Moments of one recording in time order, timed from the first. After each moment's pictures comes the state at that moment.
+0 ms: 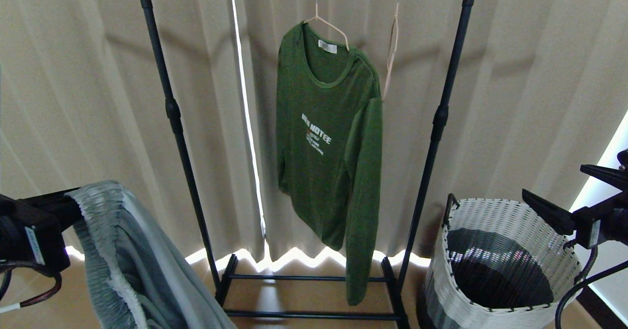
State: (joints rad) left arm -0.25 0.99 -0.62 -0.14 0.00 0.11; right arm -0.02 1.23 -0.39 -0.67 0.11 -0.33
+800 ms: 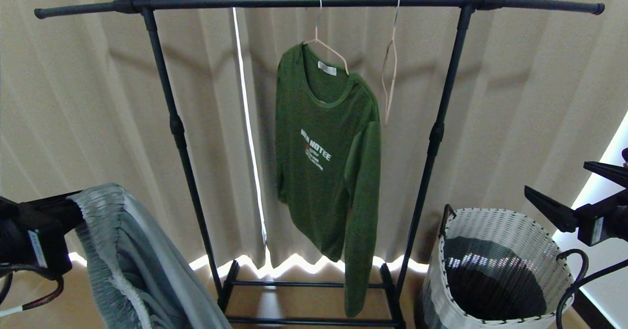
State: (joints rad) left arm -0.24 0.99 -0.61 -0.14 0.00 0.11; right arm -0.02 1.23 -0.39 -0.68 0.11 -0.33
